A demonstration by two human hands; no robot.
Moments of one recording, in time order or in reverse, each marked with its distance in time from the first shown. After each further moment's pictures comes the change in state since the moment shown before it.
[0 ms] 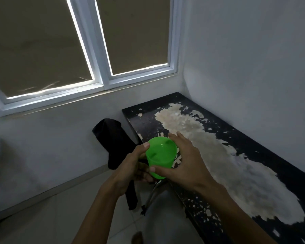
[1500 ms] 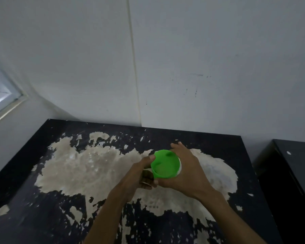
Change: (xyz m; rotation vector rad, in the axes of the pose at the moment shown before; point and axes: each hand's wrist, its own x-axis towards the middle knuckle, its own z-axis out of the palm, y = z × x) left_hand 0.361 0.027 0.193 0.305 -0.944 -0.208; right_hand 0.102 0.223 -0.083 -0.228 0.570 0.714
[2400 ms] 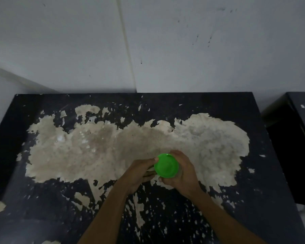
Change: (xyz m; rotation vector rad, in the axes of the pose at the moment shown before) left_hand 0.062 -0.083 -0.045 -0.120 -0.003 -0.397; right_hand -0.030 0.099 0.149 0.283 0.101 0.286
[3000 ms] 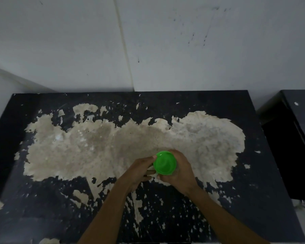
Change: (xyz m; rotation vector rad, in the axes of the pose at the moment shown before) left_hand 0.000 -0.008 0.005 0.158 -0.017 -0.002; right_hand -0.006 0.006 0.002 0.013 0.017 -0.004
